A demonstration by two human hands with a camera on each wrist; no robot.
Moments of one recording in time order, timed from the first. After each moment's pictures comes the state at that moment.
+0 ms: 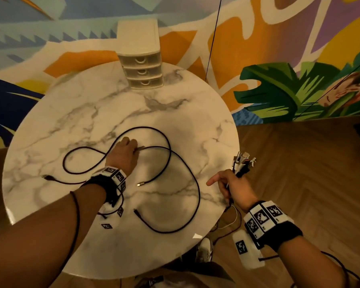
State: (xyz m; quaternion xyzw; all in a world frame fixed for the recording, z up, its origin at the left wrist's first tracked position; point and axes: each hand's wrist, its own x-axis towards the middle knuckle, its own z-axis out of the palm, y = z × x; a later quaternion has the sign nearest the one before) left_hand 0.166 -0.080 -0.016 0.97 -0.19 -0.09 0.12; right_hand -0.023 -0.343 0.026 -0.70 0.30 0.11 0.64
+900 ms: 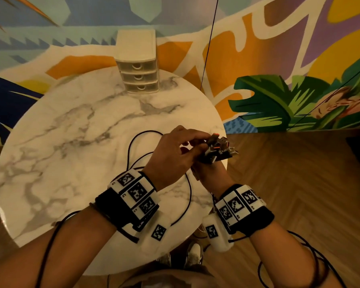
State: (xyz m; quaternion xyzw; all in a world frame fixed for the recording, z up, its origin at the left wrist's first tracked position) left_hand 0.061 -0.212 0.130 0.78 -0.31 -0.07 0.53; right_hand 0.009 -0.319 0.100 -0.67 0.15 0.01 0.72
